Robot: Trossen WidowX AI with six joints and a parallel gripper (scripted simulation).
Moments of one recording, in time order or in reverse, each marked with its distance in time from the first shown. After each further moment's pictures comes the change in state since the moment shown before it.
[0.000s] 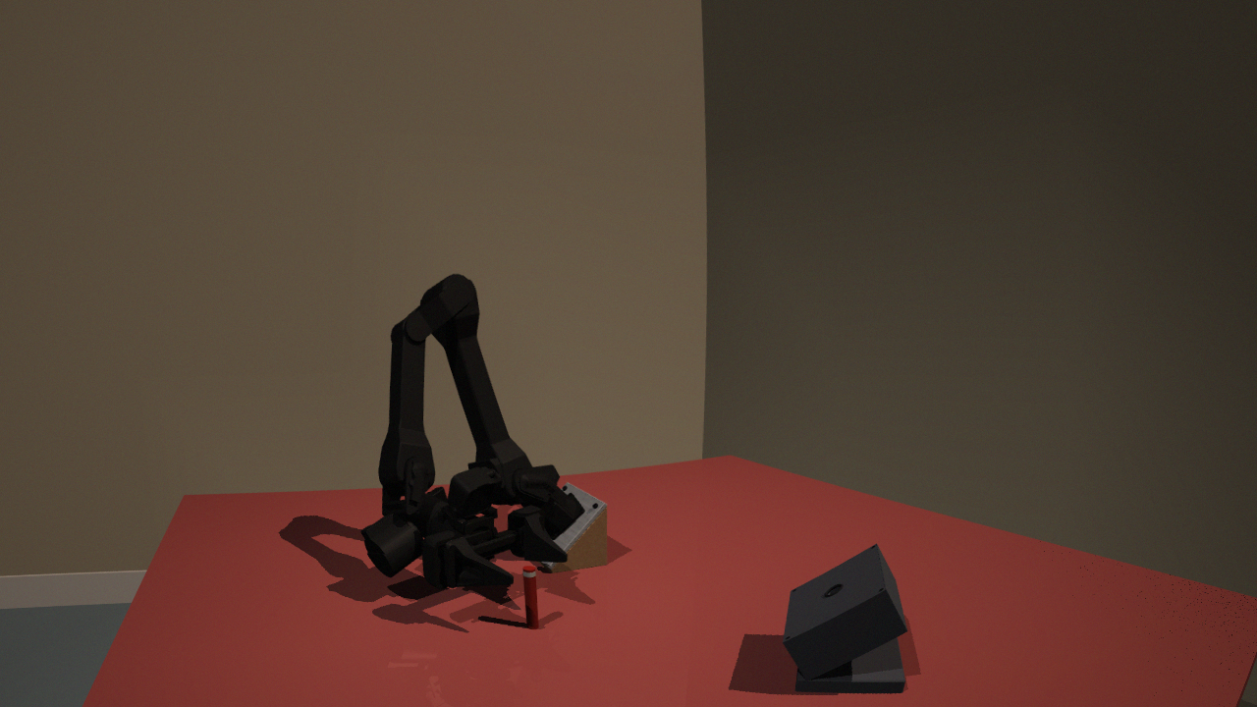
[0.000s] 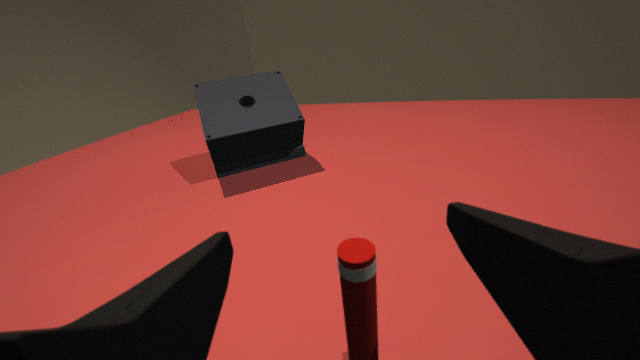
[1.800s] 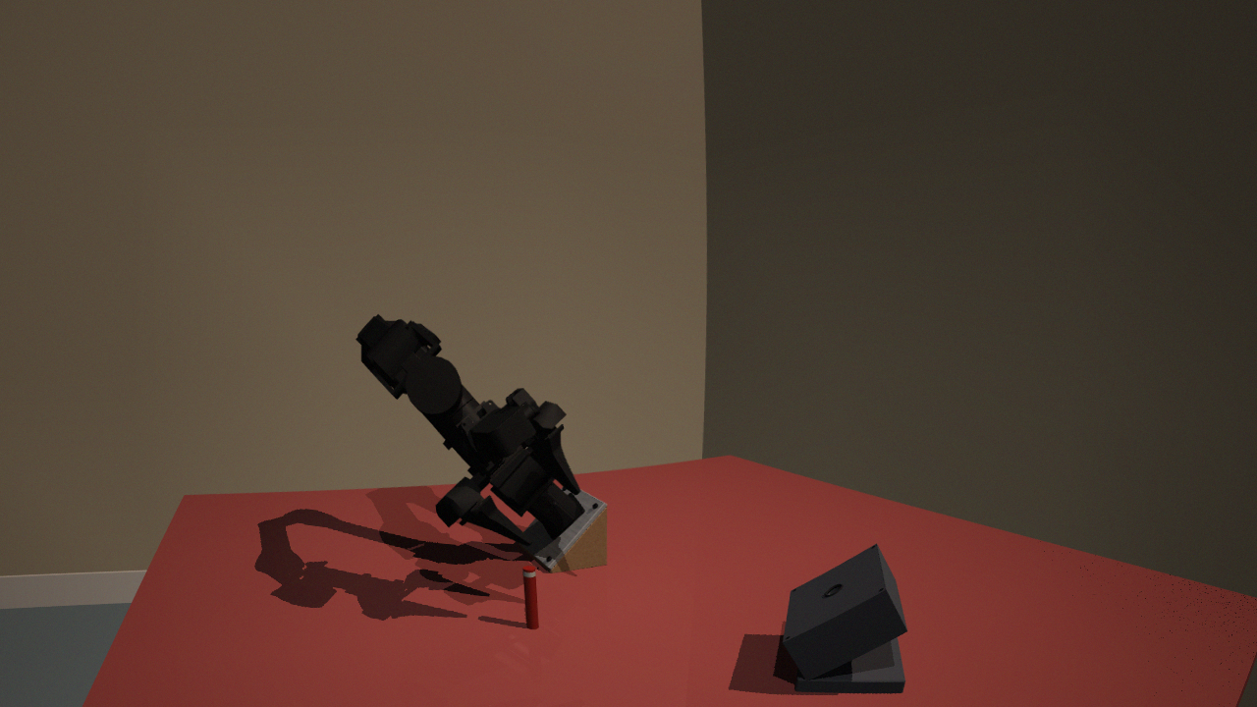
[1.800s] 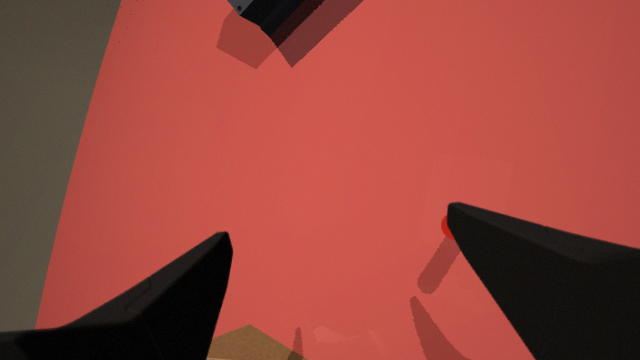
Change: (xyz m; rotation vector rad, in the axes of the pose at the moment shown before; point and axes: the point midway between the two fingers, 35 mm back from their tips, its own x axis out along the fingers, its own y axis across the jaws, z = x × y) arm 0.002 0.021 0.075 0.481 0.823 0.206
